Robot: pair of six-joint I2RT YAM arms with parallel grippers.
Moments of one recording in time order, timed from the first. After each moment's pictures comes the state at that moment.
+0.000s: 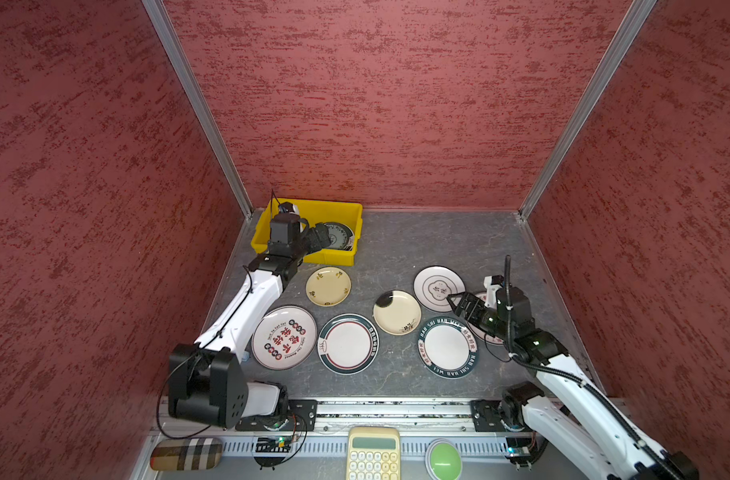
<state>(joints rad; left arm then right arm) -0.17 1.29 1.03 -0.25 -0.02 -0.47 0.32 0.79 0.48 -0.32 -0.20 0.82</state>
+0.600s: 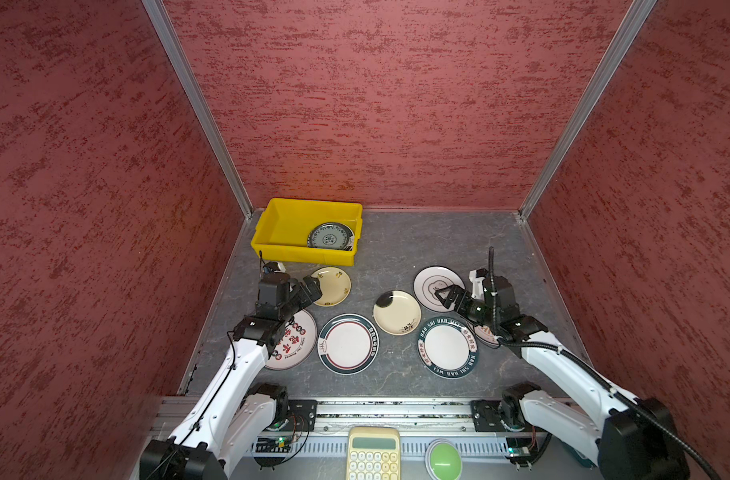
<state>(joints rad) -0.15 0.85 0.56 -0.35 0.04 -0.68 0.32 1.01 0.51 -0.18 -0.29 0.83</state>
